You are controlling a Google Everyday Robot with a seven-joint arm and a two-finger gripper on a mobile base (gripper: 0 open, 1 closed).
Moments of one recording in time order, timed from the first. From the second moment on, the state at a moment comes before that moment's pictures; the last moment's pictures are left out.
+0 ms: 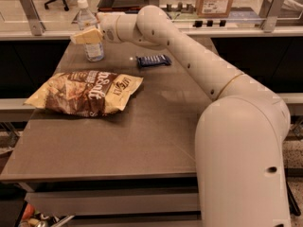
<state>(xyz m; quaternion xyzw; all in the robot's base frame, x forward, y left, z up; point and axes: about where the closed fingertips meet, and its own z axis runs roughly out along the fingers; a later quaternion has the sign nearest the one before) 0.810 0.207 0.932 -0.43 0.62 0.31 0.58</state>
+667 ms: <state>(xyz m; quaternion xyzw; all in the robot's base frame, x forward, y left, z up) 0.808 0.213 0.930 -0.44 0.62 0.31 0.58</state>
